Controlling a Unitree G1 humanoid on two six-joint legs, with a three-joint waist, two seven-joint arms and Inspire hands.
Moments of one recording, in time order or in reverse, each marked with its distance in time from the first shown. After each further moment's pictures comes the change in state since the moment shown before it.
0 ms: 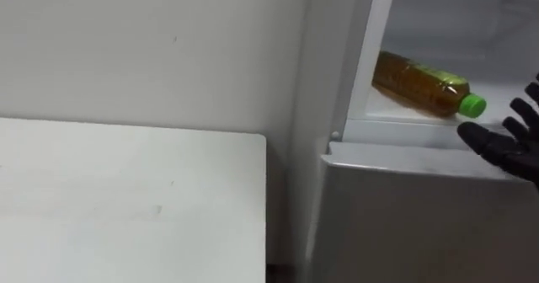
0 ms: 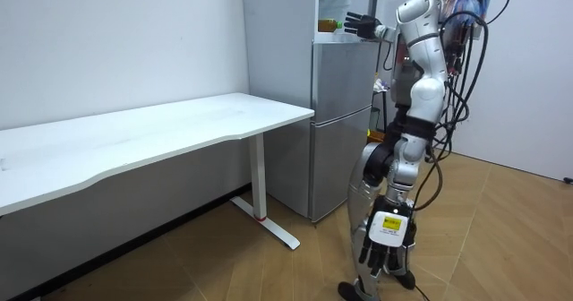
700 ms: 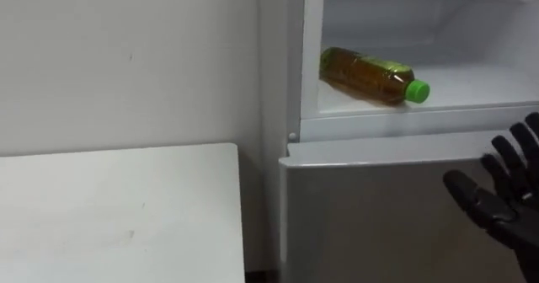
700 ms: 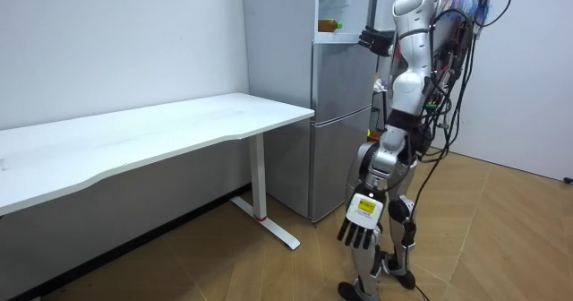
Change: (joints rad) left arm -0.093 -0.033 -0.111 0.099 0.042 -0.087 -0.001; right arm 0.220 0.251 0.002 -0.071 -0.280 -0.124 0.076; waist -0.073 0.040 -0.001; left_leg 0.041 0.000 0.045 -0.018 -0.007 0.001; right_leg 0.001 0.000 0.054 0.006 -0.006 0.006
